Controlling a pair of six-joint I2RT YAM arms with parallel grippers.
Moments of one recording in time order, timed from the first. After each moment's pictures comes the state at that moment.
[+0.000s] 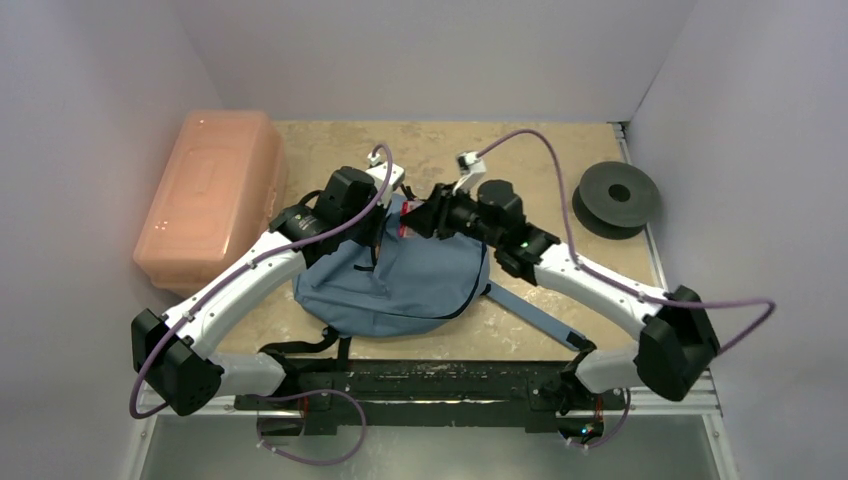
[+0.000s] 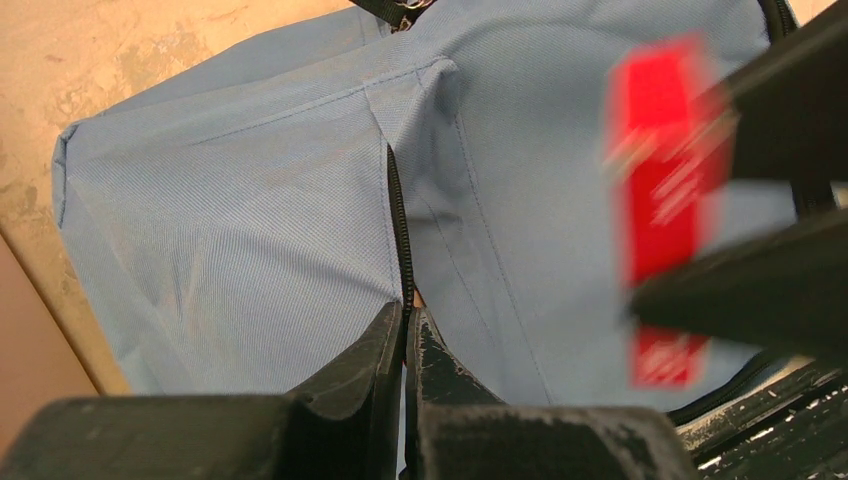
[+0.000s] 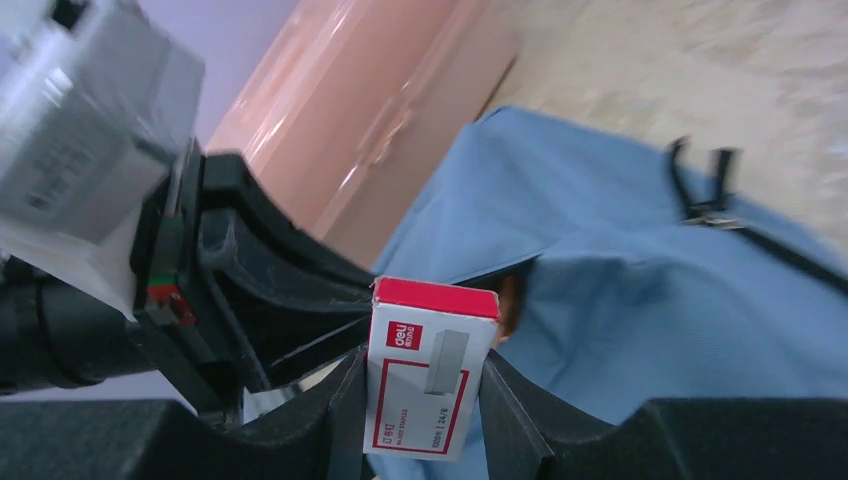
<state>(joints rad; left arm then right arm) -0.64 1.28 1.20 -0.65 -0.11 -0.05 0.68 1.30 0.97 0.12 -0.15 0.64</state>
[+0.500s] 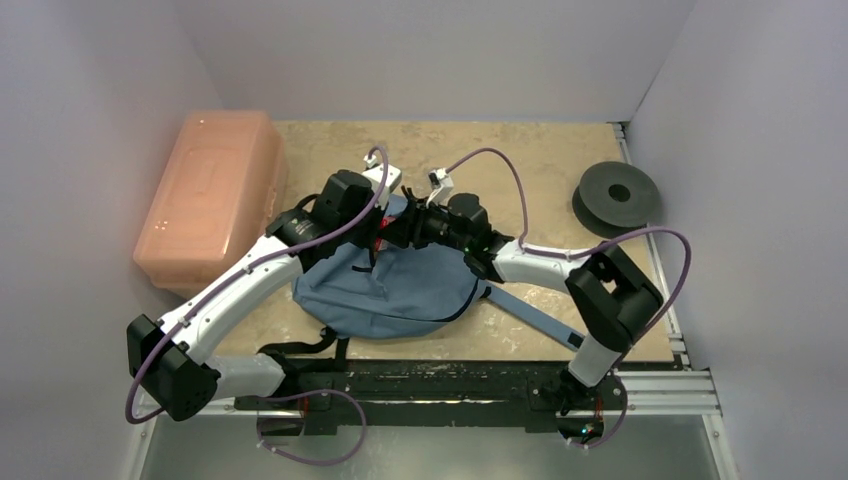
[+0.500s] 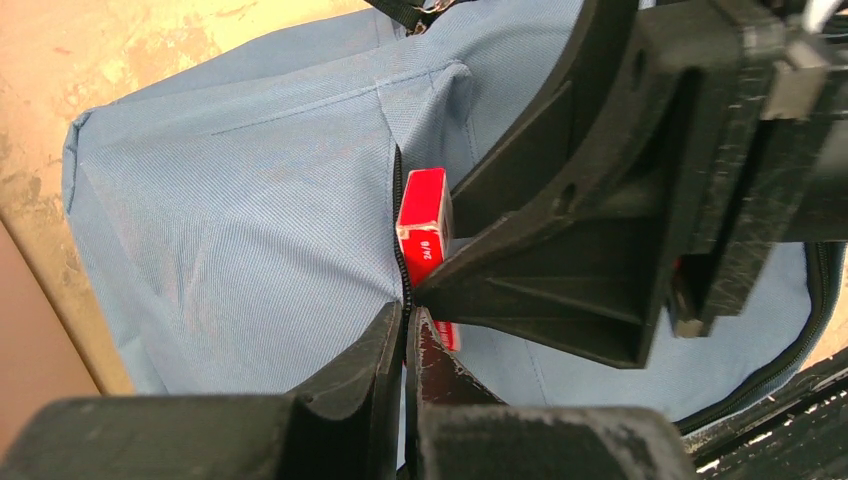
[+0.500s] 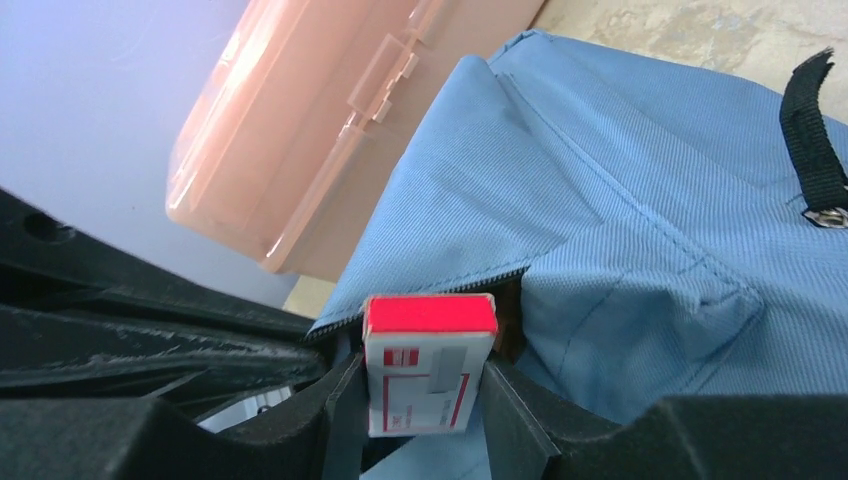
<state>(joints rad) -0.65 1.25 1.17 -0.64 -0.12 -0.07 0.76 1.67 0.93 0.55 -0.29 0.74</state>
